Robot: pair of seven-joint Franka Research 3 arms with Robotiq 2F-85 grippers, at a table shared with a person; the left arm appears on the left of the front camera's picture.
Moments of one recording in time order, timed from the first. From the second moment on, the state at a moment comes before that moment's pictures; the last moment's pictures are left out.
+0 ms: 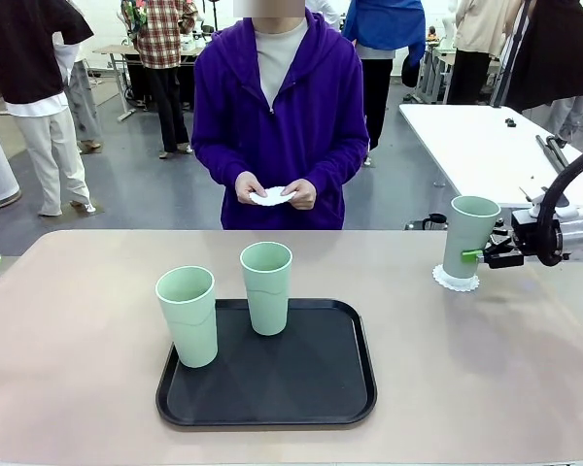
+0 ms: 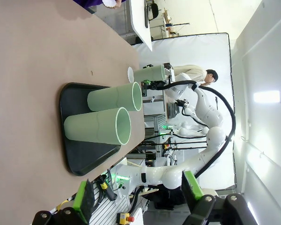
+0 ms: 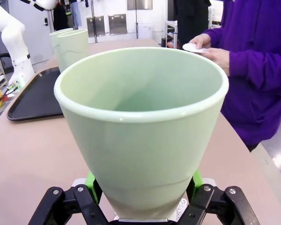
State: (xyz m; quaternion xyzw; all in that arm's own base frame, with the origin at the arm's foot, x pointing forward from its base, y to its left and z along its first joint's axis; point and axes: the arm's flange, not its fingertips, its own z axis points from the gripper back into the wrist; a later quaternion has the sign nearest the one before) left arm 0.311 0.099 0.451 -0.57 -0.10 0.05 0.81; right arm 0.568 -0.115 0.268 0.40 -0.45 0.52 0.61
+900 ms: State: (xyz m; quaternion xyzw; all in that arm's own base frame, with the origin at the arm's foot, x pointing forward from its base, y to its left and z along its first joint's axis) left arm 0.311 0.099 0.451 -0.57 -0.10 0.05 0.81; right arm 0.572 -0.115 0.264 0.41 -0.45 0.52 0.61
